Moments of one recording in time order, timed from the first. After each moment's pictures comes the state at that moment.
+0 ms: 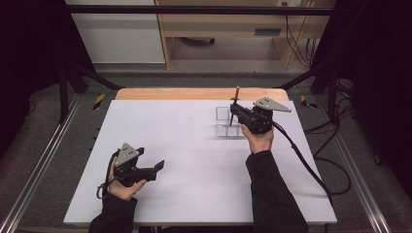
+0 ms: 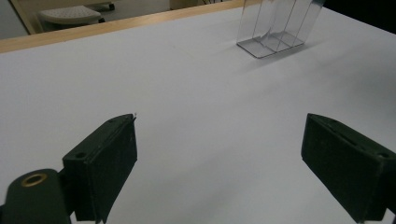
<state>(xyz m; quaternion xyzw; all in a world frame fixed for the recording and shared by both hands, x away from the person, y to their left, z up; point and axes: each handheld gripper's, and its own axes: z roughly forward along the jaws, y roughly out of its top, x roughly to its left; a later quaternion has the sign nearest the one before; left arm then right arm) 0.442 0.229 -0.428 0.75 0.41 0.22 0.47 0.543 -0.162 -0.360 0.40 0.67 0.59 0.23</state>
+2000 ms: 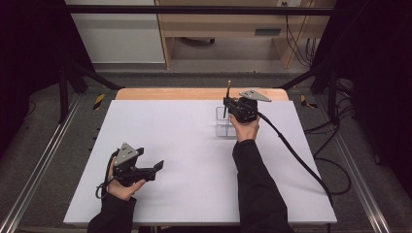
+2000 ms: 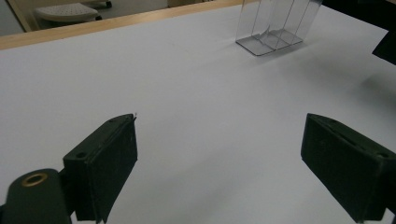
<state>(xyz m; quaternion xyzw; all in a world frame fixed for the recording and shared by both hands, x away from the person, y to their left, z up) 0.442 0.231 -0.428 0.75 0.40 0.22 0.47 0.604 -0.136 -0.389 0.45 0.66 0.55 0.25</state>
